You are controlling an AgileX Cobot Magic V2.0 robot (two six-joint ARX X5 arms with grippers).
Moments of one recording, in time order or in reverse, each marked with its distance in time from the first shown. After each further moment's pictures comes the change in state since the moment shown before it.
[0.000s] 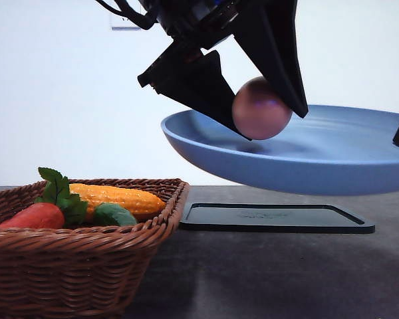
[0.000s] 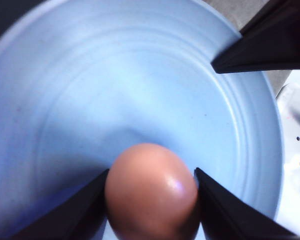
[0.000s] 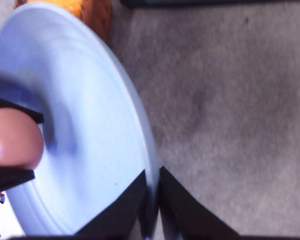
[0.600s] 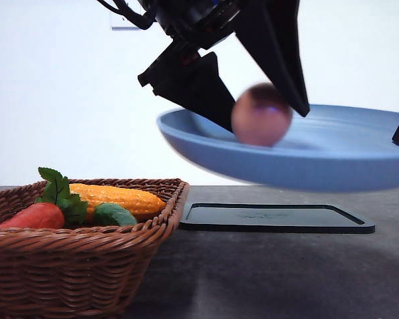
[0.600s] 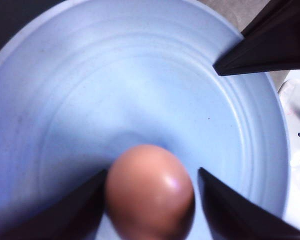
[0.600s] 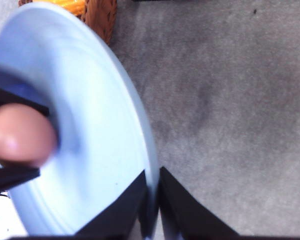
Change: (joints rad) left_arx 0.000 0.000 0.000 -0.003 0.000 0.014; right_arx 0.000 0.000 0.000 -0.010 -0.022 0.002
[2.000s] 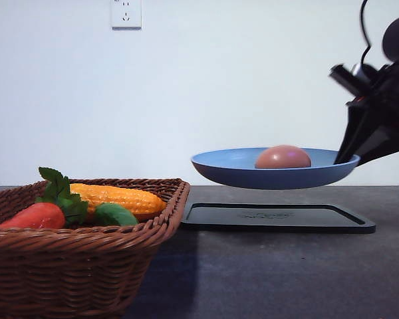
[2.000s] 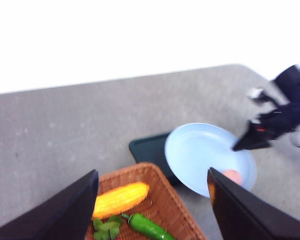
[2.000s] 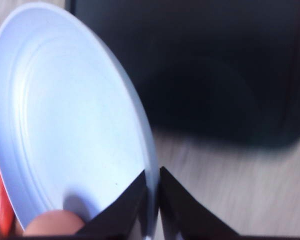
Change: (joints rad) left_arx 0.201 -0.935 0.000 -0.325 -0.422 0.034; right_arx -0.155 0.787 0.508 0.109 -0.016 -0.043
